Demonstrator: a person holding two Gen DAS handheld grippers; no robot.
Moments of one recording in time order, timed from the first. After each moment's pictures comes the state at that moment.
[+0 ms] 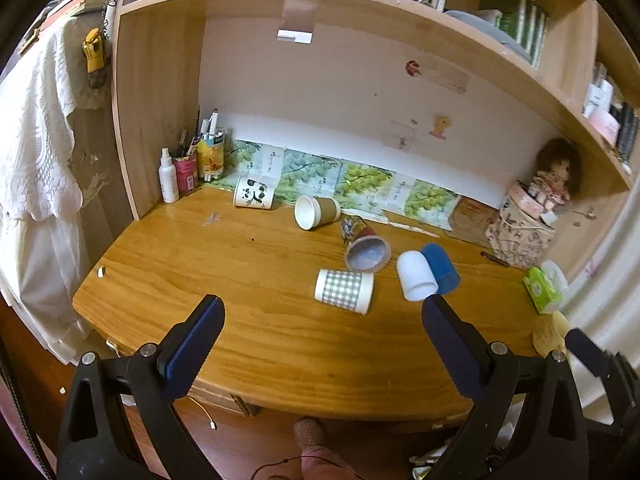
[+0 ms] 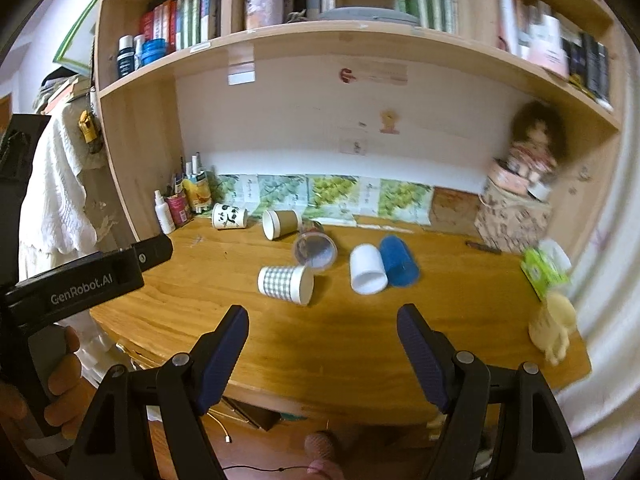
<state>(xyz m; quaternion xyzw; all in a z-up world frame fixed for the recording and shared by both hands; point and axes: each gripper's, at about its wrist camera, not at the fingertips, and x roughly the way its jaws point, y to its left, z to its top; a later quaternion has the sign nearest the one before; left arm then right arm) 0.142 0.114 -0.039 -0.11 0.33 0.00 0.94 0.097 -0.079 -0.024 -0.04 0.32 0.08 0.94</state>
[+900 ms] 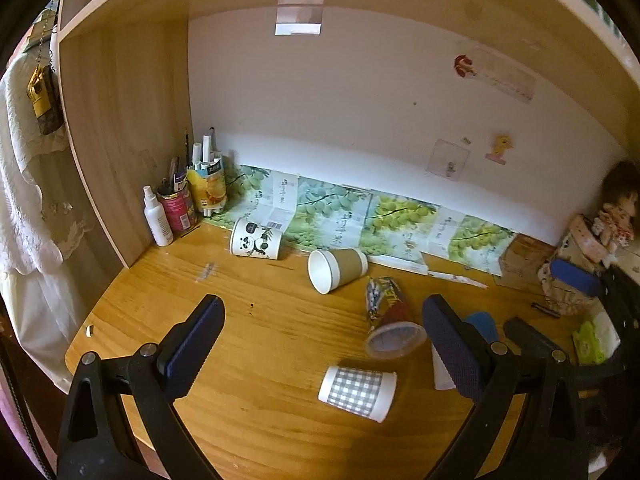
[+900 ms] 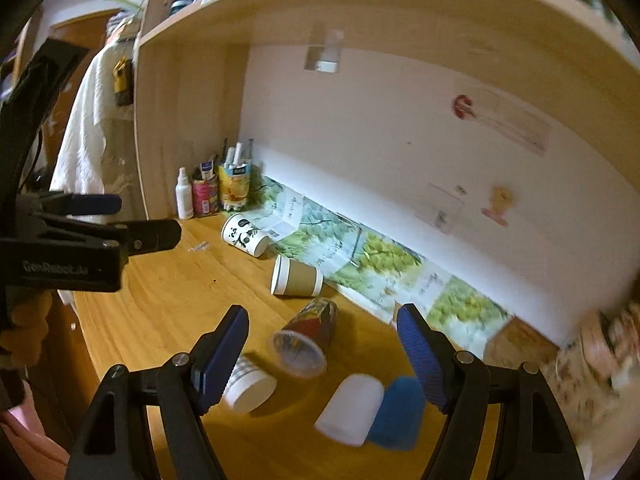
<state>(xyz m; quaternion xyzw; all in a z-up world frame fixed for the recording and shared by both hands) 0.305 0.101 -0.039 -0.08 0.35 0.08 0.93 0.331 -0.081 -0.032 -0.21 0.28 0.27 0.90</state>
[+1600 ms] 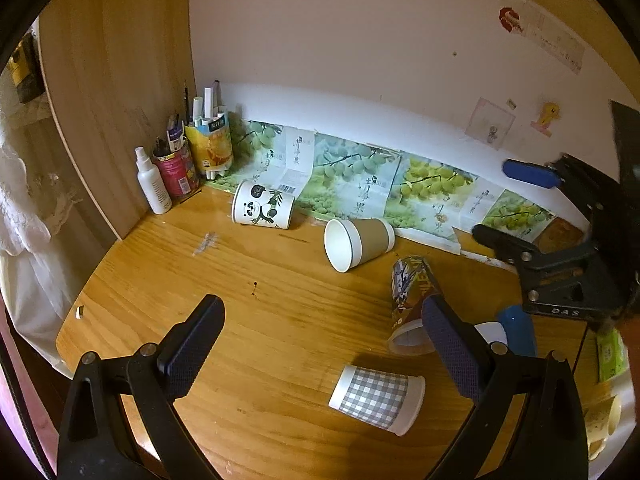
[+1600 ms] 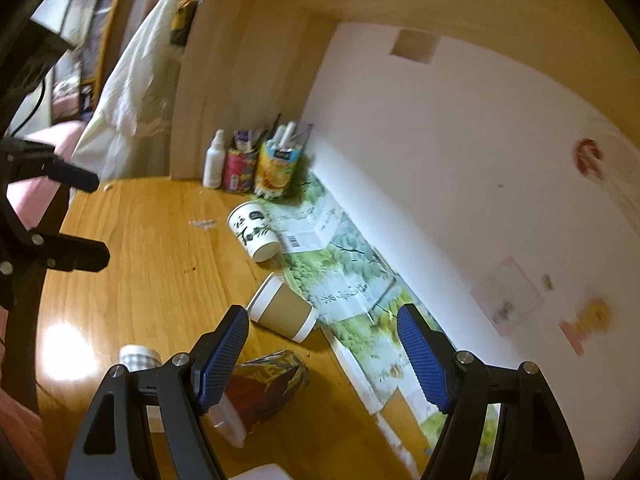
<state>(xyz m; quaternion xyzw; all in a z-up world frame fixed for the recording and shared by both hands) 0.354 0.109 -0.087 -0.09 0.41 0.10 0.90 0.456 -0.044 -0.084 -0.33 0.23 0.42 0.81</state>
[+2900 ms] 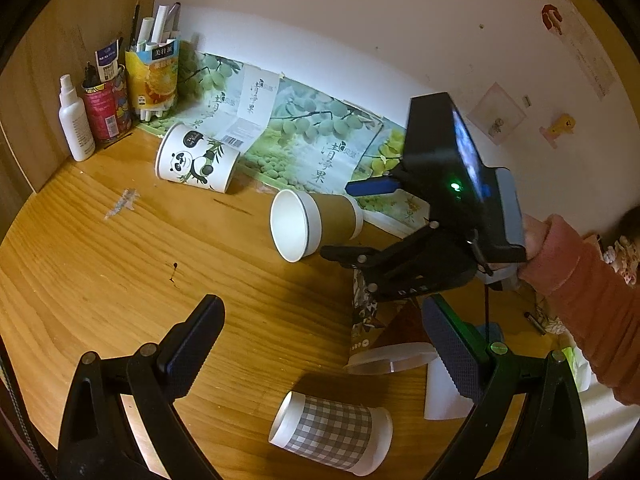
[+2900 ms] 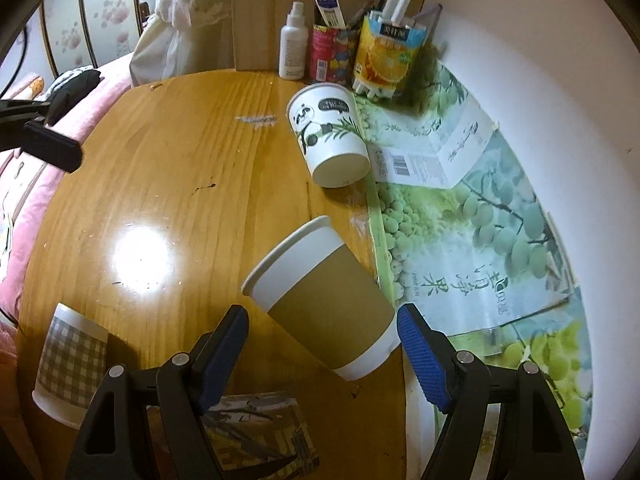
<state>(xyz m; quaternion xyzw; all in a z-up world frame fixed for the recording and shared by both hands) 0.415 0.127 -0.145 -0.21 0.46 0.01 0.87 0.557 0.054 -0.213 -0.40 0.37 0.55 0.64</state>
